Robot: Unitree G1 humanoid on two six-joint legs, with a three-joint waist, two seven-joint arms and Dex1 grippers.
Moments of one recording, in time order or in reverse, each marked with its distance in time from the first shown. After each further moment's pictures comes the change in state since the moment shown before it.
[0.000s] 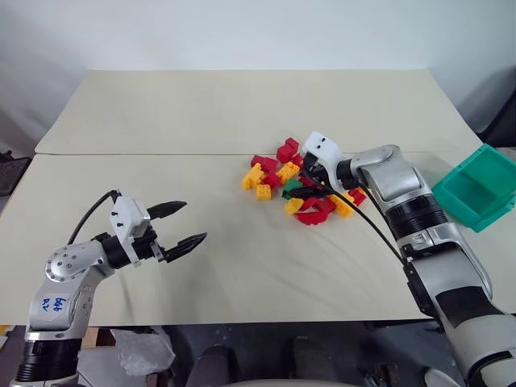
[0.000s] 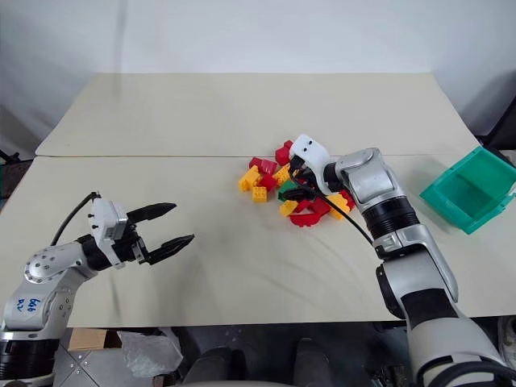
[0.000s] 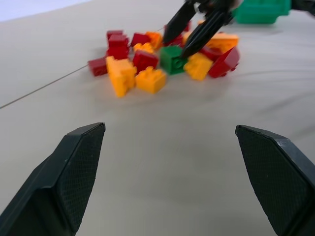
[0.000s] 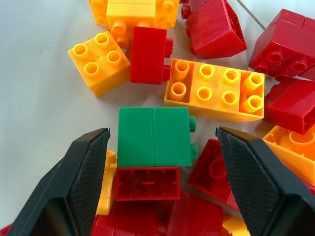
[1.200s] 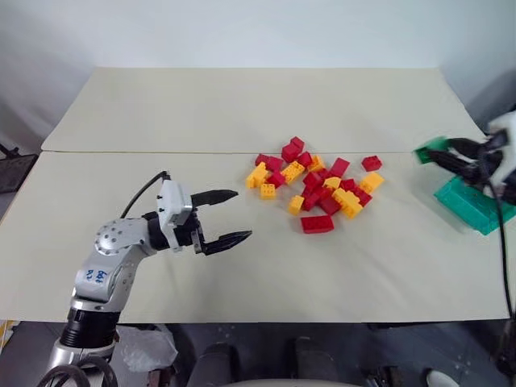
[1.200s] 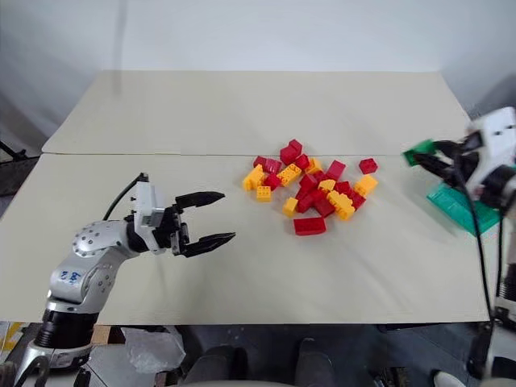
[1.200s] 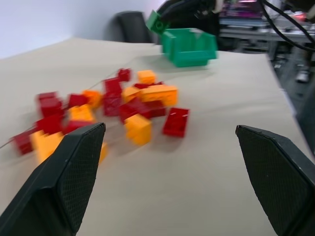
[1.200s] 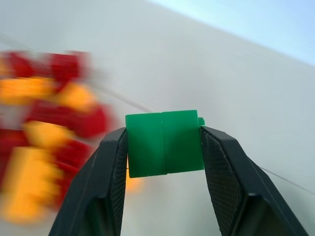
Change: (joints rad) left arm -0.237 -0.120 -0.204 0.035 -0.011 0.019 -0.068; right arm 0.547 -0.431 -0.784 -0.366 0.245 -0.133 -0.191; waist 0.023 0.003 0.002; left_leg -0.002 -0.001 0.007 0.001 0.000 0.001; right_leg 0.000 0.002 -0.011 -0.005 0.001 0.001
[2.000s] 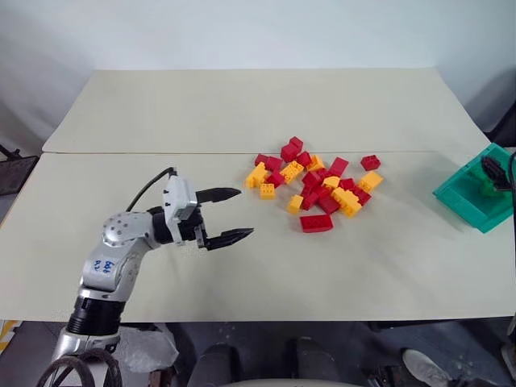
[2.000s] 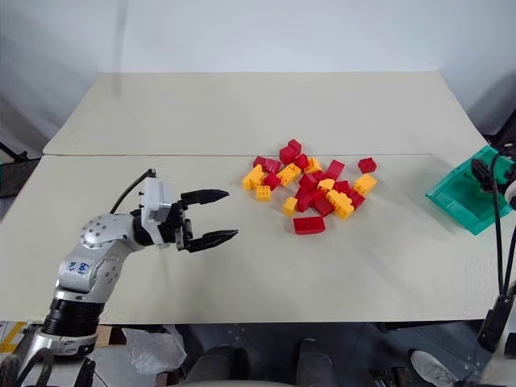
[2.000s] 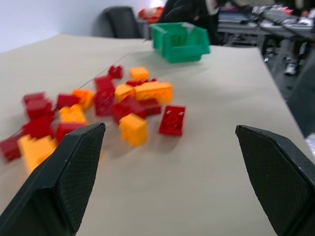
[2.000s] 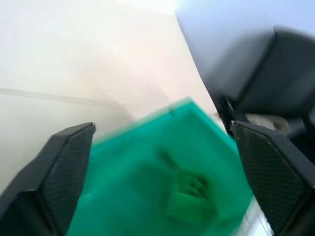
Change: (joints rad) left arm -0.001 0.037 0.028 0.058 0.027 -0.024 -0.009; right arm -0.233 -0.052 0.061 0.714 -0.080 -0.467 -0.207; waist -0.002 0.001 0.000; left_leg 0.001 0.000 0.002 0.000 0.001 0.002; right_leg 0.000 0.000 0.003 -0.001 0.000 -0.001
